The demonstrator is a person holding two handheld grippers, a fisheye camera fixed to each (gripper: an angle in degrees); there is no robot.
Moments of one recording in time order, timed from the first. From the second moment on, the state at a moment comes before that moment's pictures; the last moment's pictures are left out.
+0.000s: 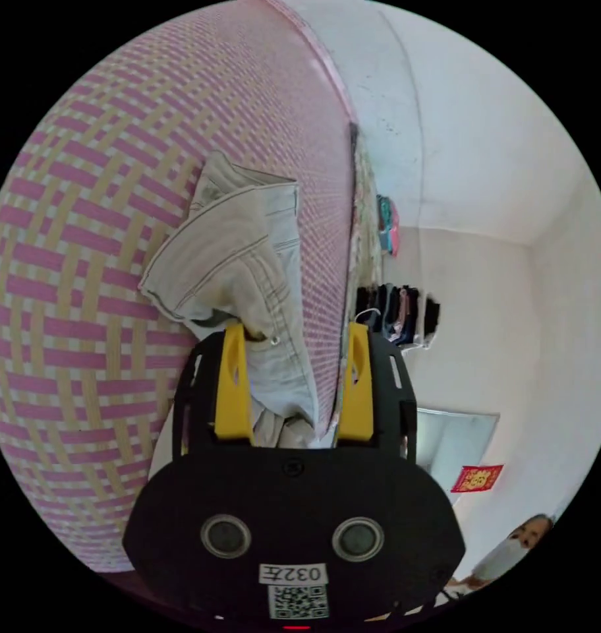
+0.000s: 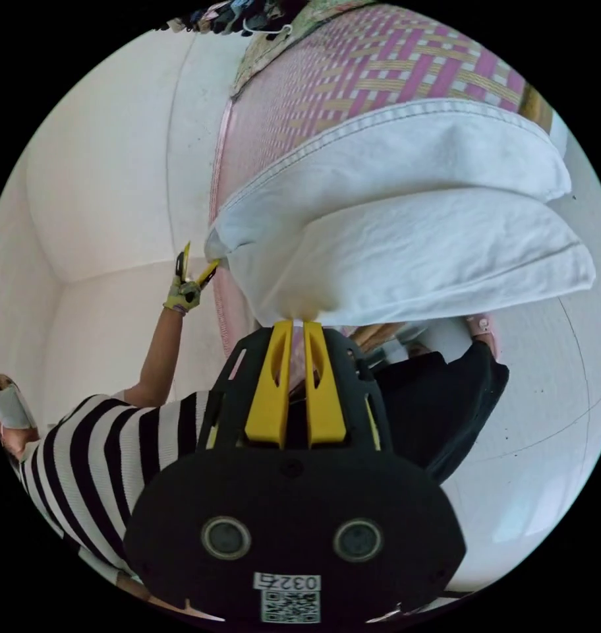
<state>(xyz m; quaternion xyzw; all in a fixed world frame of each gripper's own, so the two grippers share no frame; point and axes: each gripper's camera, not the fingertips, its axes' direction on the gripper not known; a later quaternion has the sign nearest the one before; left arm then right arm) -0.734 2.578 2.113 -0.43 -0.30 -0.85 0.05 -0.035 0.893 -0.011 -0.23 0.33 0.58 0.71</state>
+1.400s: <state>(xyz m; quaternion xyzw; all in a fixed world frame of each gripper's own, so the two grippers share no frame) -0.713 2.275 2.264 -0.22 -0.27 -0.75 0.57 0.022 0.826 0.140 -0.65 0.26 0.21 0.68</state>
